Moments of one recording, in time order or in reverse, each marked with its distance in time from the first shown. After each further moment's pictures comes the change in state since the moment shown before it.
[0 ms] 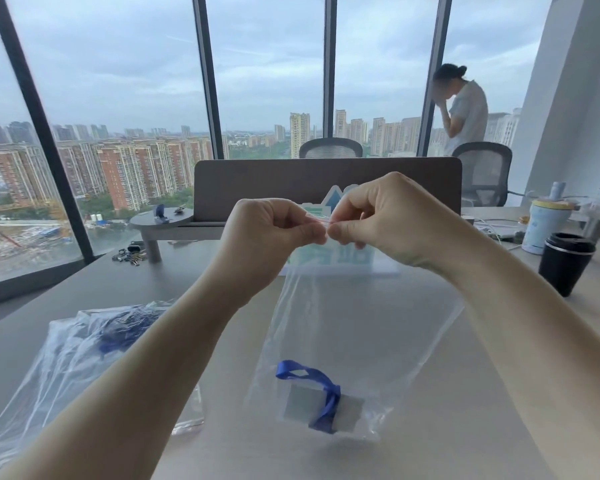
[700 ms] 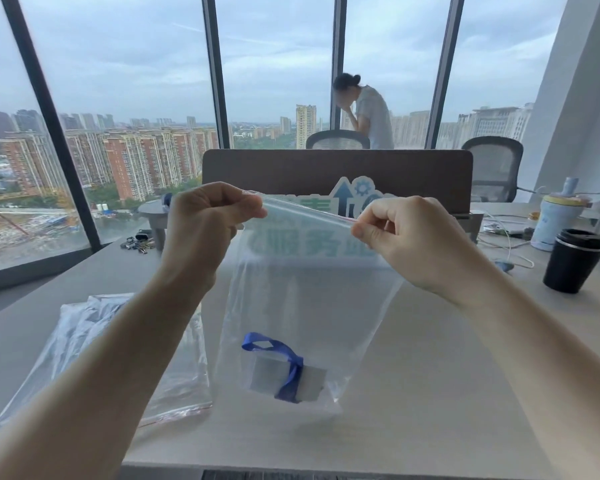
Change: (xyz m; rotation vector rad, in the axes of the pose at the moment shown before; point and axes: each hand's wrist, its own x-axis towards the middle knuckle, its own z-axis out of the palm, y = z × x) left_hand 0.000 -0.032 -0.048 -0.172 0.306 -0.134; right_hand -0.022 0.024 0.019 -0.216 0.188 -0.003
